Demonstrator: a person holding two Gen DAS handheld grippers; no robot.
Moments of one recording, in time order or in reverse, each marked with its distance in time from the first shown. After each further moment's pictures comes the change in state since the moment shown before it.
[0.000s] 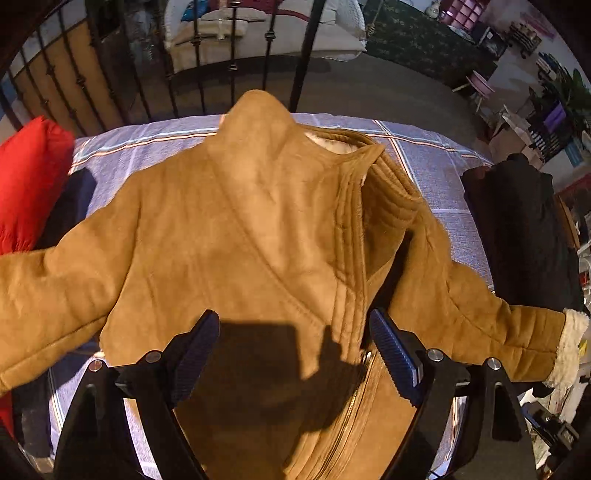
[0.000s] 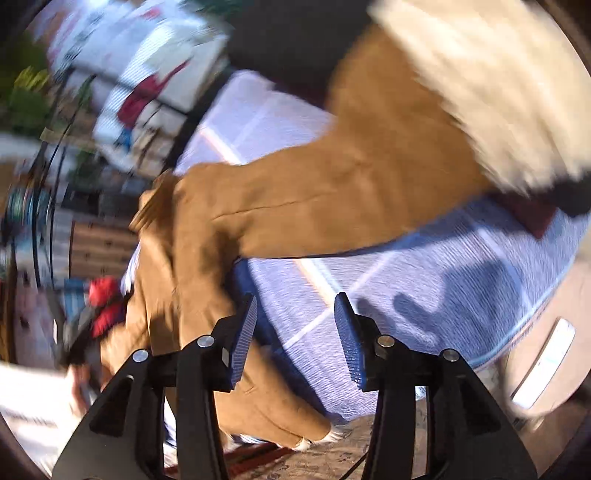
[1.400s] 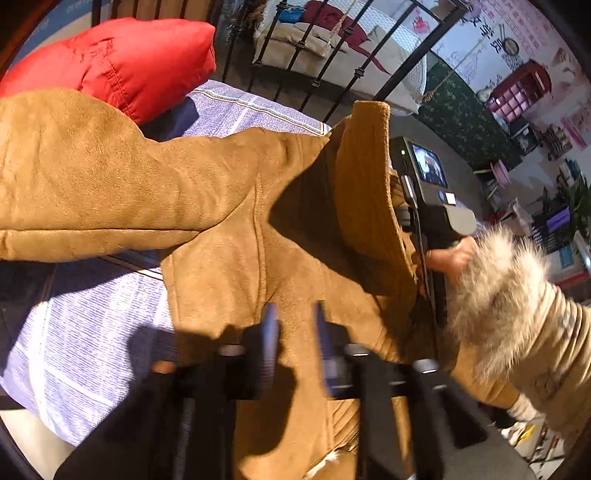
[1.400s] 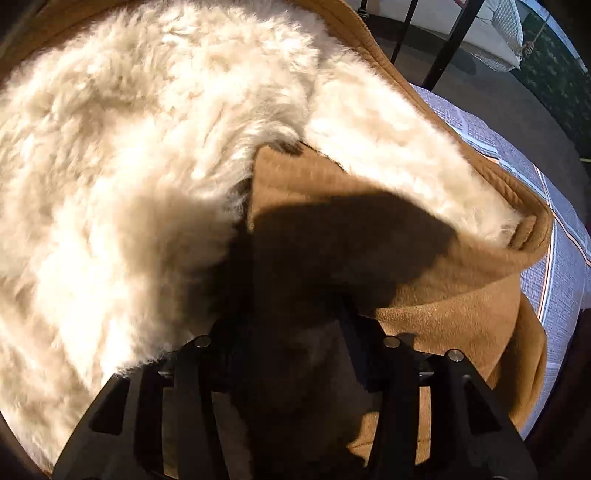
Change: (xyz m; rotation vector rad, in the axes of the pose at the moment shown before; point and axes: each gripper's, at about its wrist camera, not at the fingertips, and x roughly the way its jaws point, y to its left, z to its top) left arm -0.054 0.130 -0.094 -0.341 -0.138 -0.087; right arm 0.363 0.319 0.035 -1.014 0.325 -0.276
